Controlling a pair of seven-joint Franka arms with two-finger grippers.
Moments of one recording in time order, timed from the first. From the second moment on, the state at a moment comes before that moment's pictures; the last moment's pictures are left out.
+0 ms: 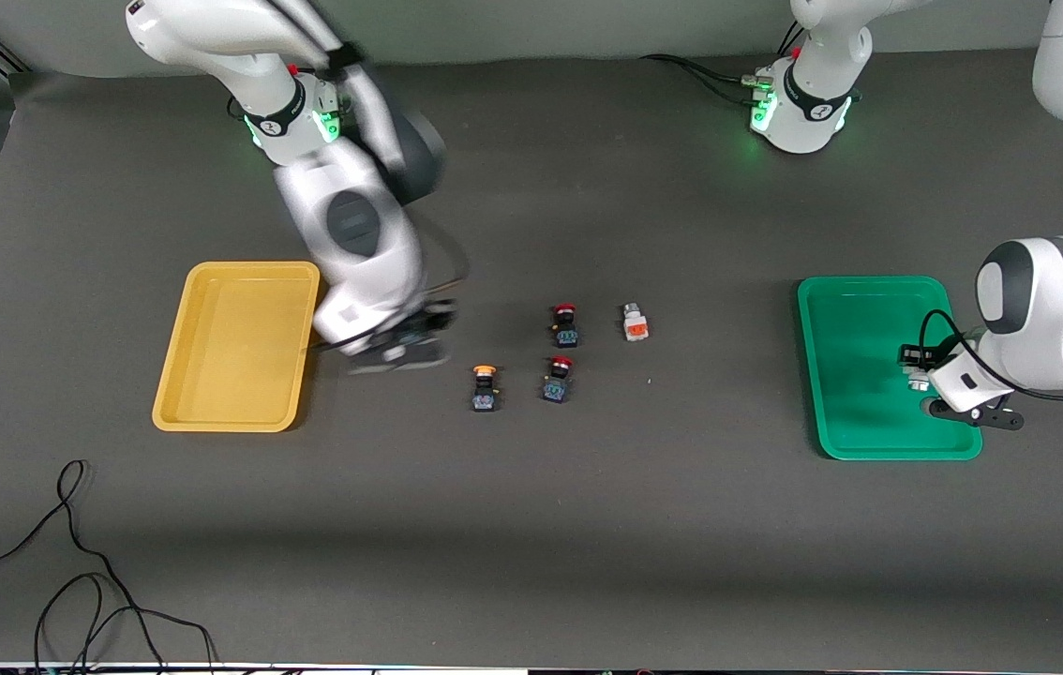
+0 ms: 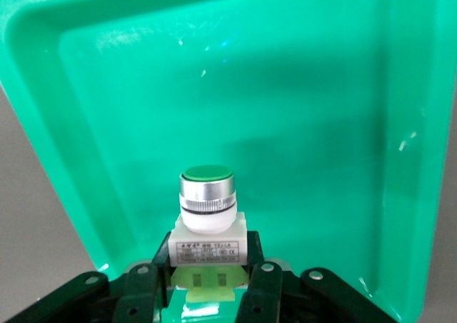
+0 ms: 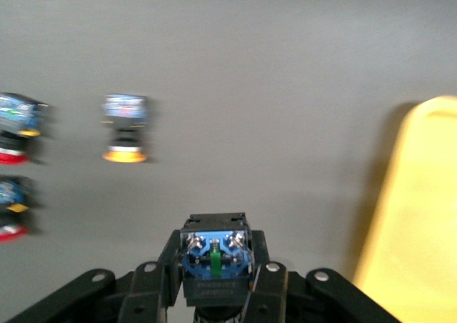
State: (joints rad) left arm 0.27 0.44 -0.13 -1.94 0.16 2.13 0.21; right arm 0.48 0.32 -0.06 -1.74 0.01 1.94 0.29
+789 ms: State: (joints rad) left arm 0.28 0.50 -0.13 -1.93 0.16 2.18 0.21; right arm 0.24 0.36 -0.41 -2.17 0.16 2.40 -0.54
